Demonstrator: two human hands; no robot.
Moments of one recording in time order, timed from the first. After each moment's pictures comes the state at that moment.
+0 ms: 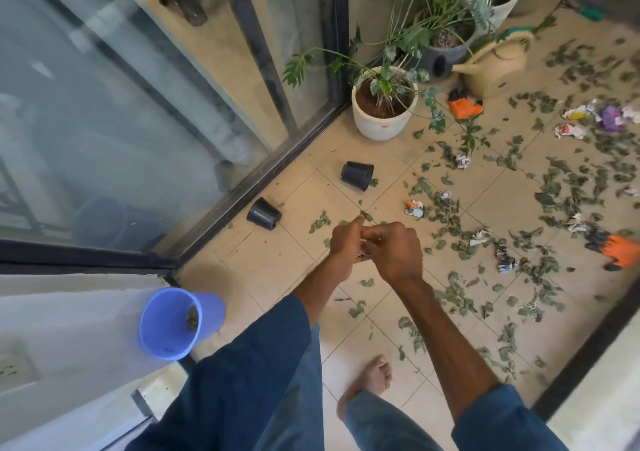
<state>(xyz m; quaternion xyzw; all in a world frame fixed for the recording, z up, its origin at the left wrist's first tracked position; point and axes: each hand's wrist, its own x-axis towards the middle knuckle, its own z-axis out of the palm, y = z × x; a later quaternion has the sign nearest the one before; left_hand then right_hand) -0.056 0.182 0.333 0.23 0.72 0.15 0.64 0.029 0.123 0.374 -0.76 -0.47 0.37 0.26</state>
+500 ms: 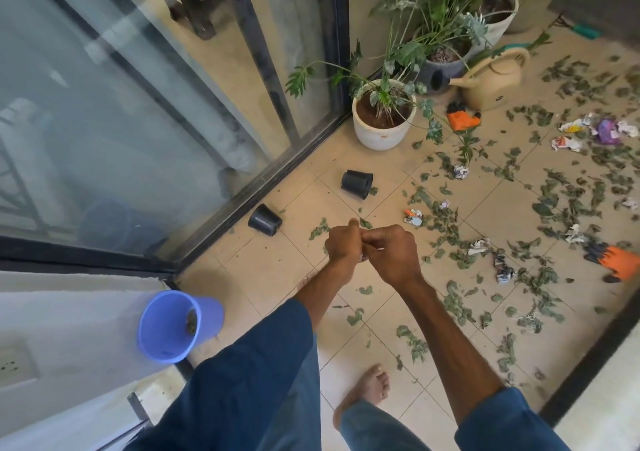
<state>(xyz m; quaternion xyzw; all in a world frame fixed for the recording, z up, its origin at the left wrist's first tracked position) -0.045 0.173 0.352 0.32 0.76 0.17 0.53 0.042 0.118 0.380 -0.71 -0.49 0.40 0.32</state>
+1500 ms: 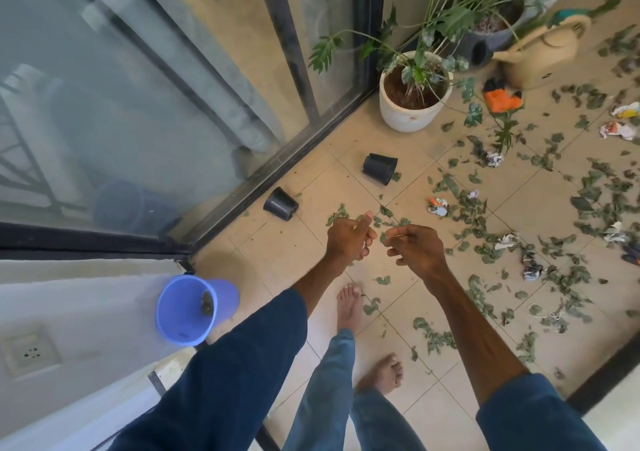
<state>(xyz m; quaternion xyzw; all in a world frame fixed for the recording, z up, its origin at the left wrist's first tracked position) -0.110 0.209 0.320 0.39 0.67 0.17 0.61 0.036 0.160 0.322 -0.74 -0.23 0.55 0.30</state>
